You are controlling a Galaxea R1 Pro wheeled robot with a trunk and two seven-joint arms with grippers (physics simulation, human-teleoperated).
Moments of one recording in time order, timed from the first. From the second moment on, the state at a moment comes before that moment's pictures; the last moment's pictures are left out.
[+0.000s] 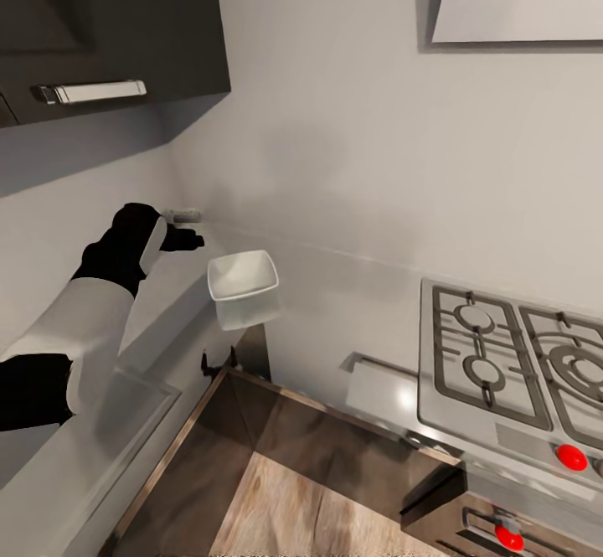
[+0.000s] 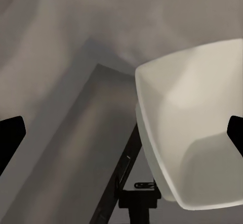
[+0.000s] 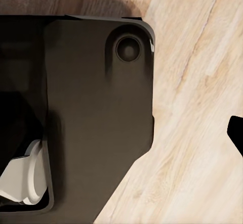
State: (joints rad) left arm -1.36 0.09 -0.02 -0.70 0.01 0.93 0.02; right arm 0.00 0.02 0.01 -0.16 0.00 -0.27 -0.04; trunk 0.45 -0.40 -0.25
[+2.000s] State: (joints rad) left arm -1.36 0.09 -0.02 -0.69 0.01 0.93 0.02; right arm 0.00 0.02 0.01 -0.16 0.00 -0.27 -0.04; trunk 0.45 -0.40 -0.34
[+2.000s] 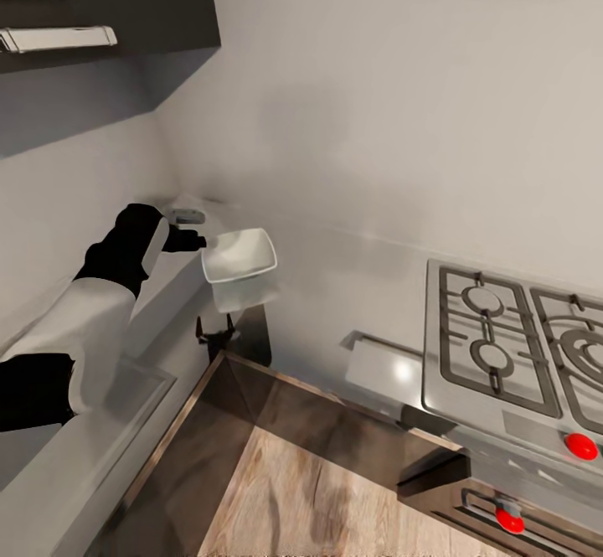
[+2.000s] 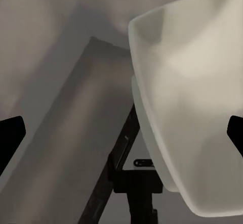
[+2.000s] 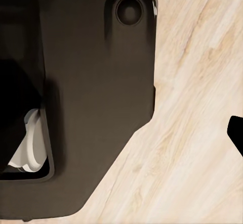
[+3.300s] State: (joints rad) left arm -1.36 0.08 -0.02 -0.67 0.01 0.93 0.02; right arm 0.00 0.02 0.01 -0.16 0.00 -0.27 -0.03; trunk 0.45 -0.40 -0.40
